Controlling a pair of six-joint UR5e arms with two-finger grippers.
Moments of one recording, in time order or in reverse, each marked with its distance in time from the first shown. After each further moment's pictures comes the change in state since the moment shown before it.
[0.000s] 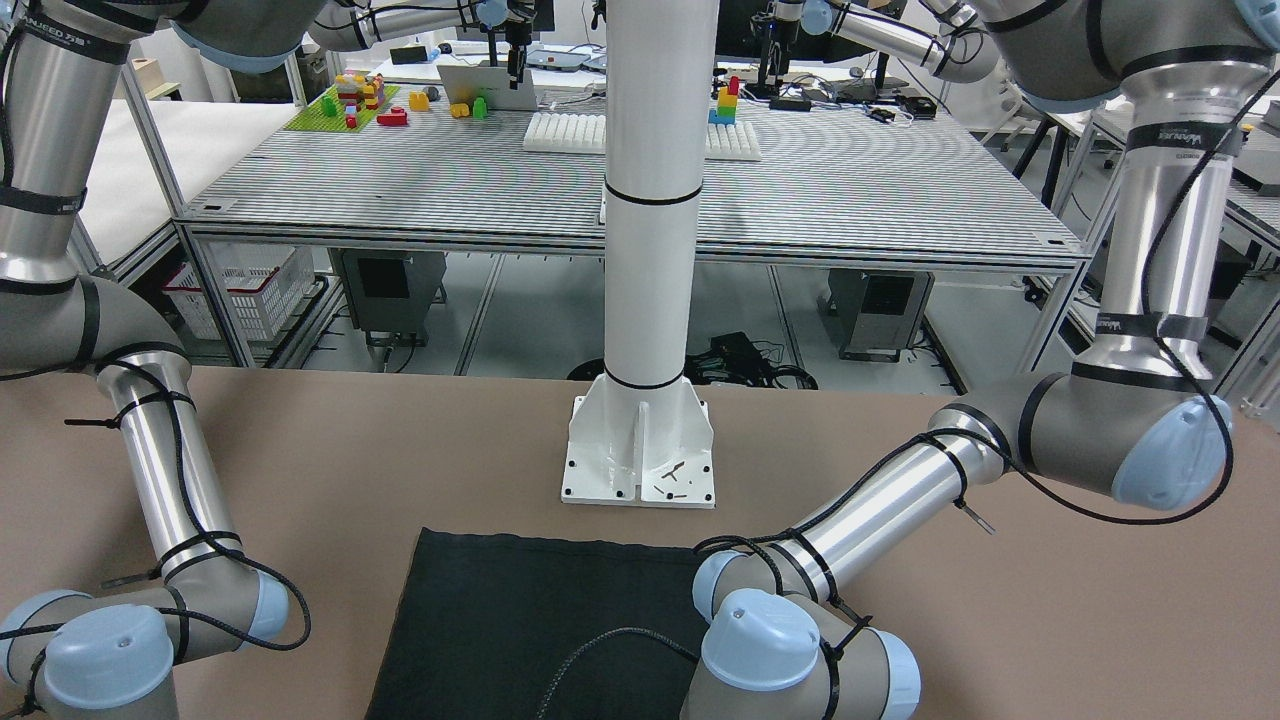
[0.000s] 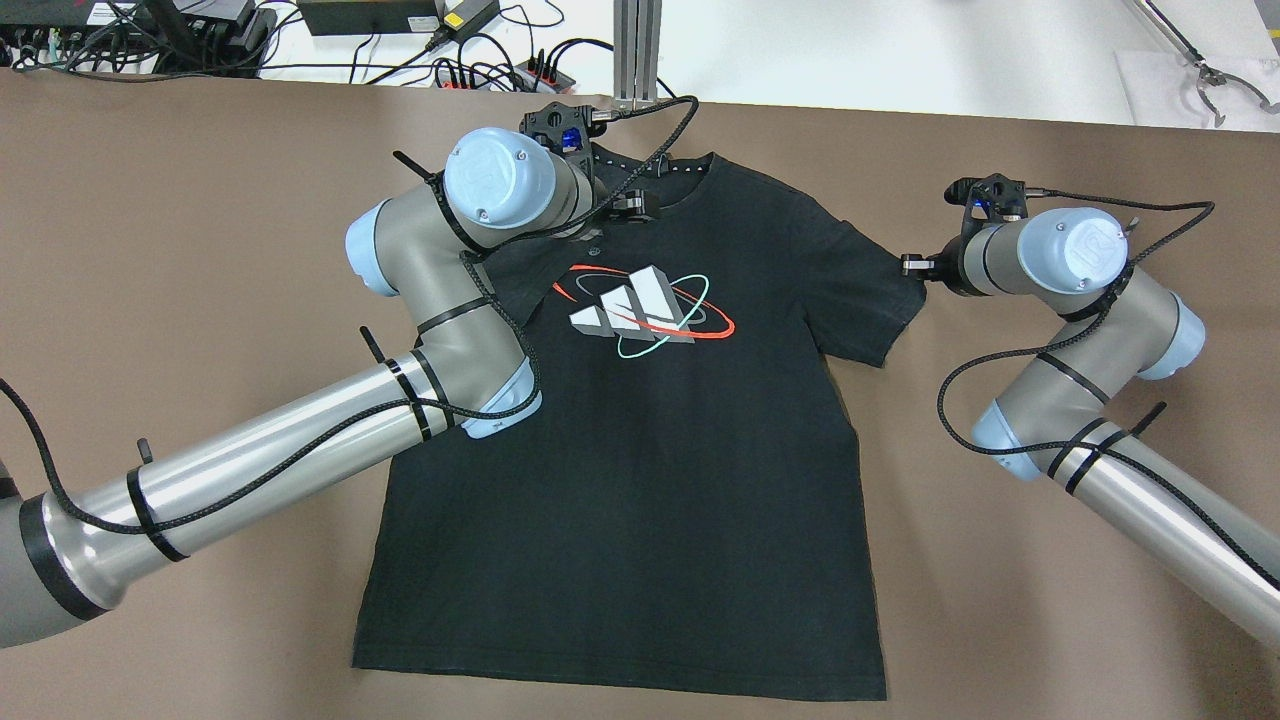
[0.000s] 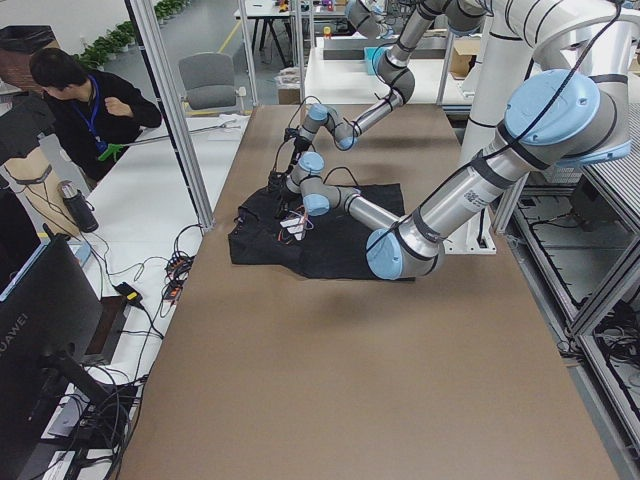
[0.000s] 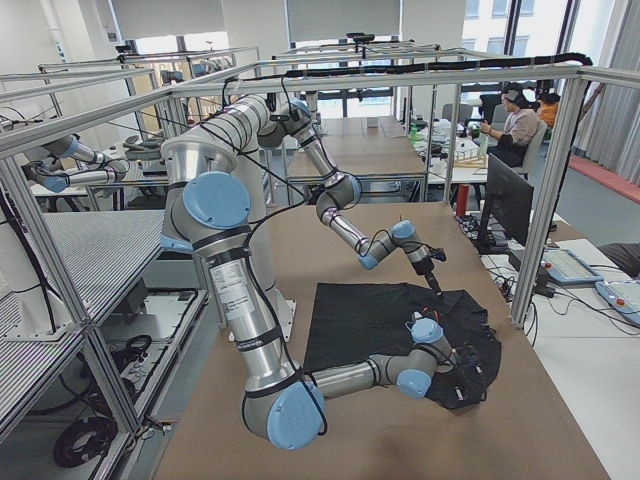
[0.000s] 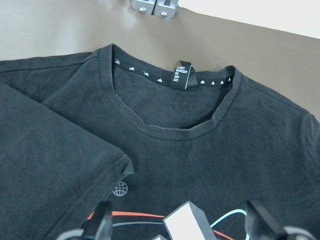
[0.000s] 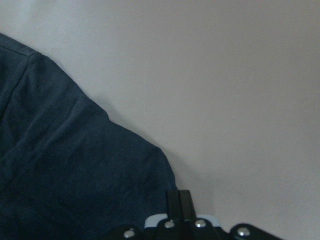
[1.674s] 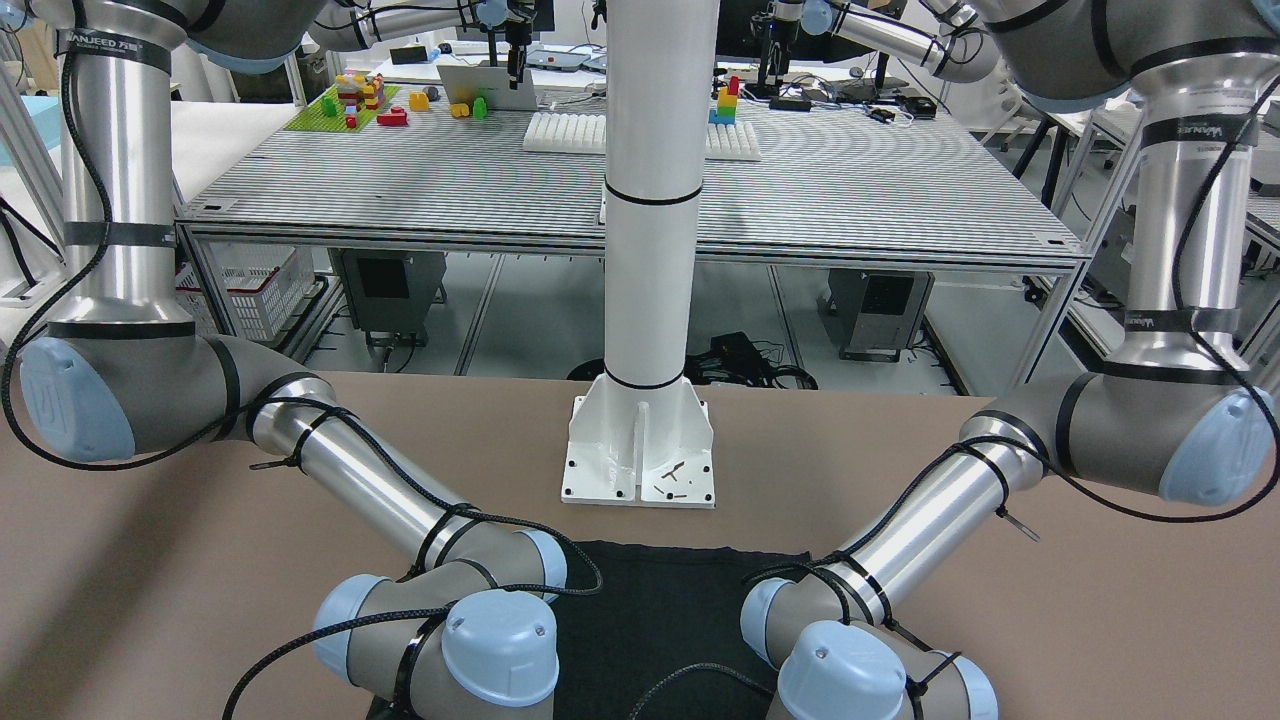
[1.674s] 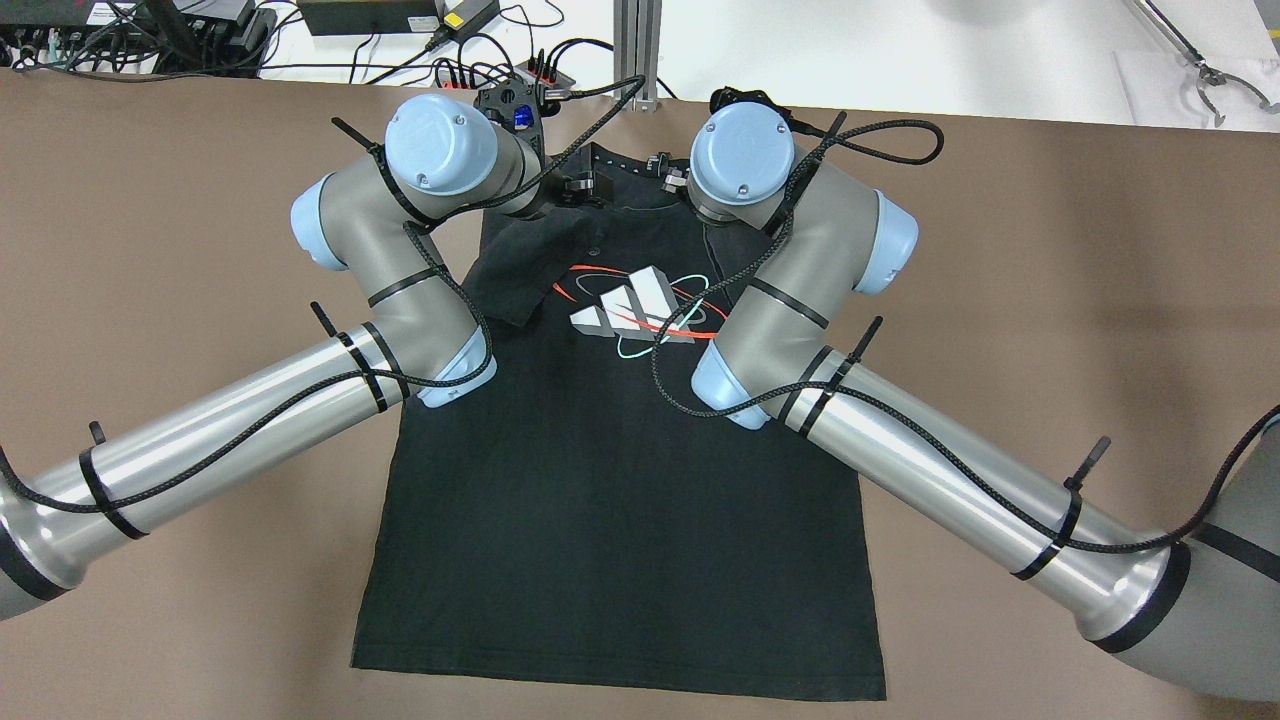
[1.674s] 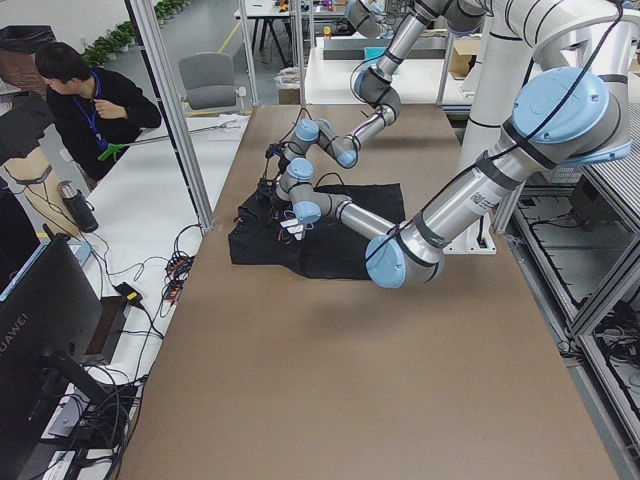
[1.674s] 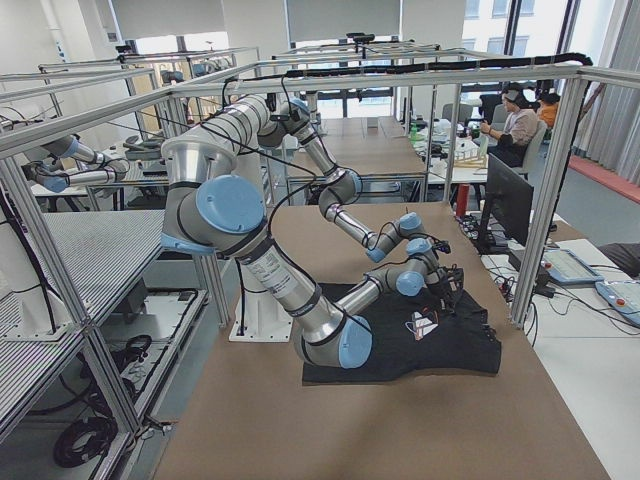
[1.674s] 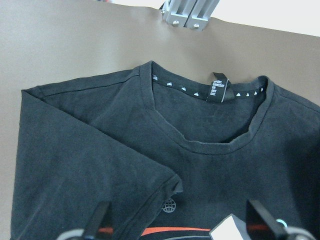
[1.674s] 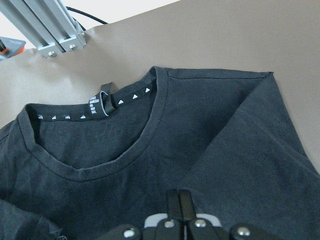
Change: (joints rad) left arm -0.070 0.044 -0.010 -0.006 -0.093 0.059; right arm -0.156 0.496 -0.114 -0.411 -0.182 0.399
